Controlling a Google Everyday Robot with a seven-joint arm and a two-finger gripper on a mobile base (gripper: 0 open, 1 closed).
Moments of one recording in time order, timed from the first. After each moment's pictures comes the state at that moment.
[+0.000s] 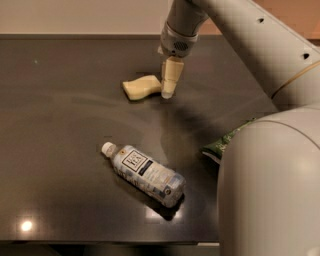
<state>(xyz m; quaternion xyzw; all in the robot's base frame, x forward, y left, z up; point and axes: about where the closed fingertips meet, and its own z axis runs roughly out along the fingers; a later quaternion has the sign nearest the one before) 0.683 -0.019 0.893 -0.72 0.67 0.04 0.17</state>
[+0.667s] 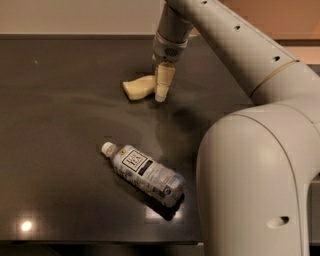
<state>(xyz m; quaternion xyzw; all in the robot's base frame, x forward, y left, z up) 0.702 0.001 0.865 -0.72 0.67 0.04 0.15</state>
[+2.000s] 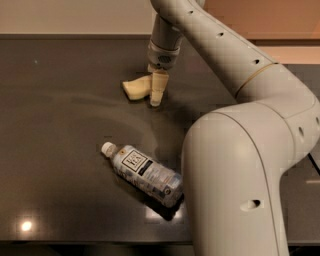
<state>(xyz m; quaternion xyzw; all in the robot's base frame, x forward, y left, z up) 0.707 0.015 0.835 -0.73 0.67 0.06 0.12</state>
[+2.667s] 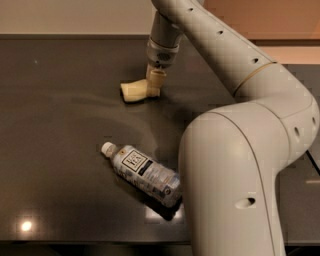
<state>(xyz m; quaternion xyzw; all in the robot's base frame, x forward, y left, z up) 0.708 0.018 0.842 -0.73 0.67 0.07 0.12</state>
